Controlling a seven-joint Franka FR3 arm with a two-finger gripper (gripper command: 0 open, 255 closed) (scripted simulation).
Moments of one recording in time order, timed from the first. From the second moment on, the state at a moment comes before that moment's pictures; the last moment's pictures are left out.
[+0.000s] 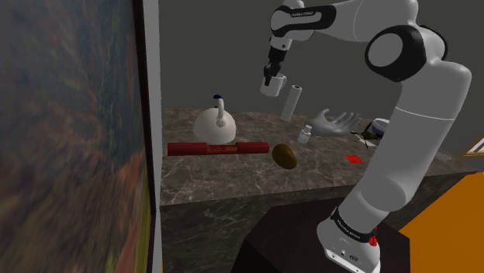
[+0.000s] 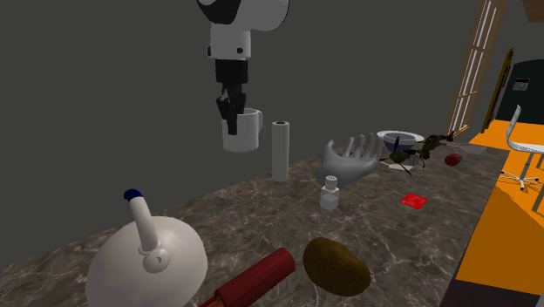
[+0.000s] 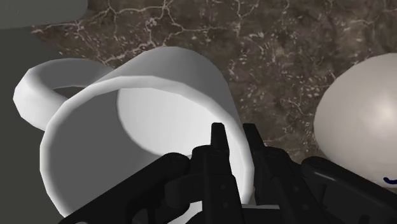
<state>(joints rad) -0.17 0.21 -0.26 -1.59 0.06 1.83 -0.47</state>
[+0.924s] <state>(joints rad) -0.25 -0.25 -0.34 -2.11 -0.07 1.91 -0.59</state>
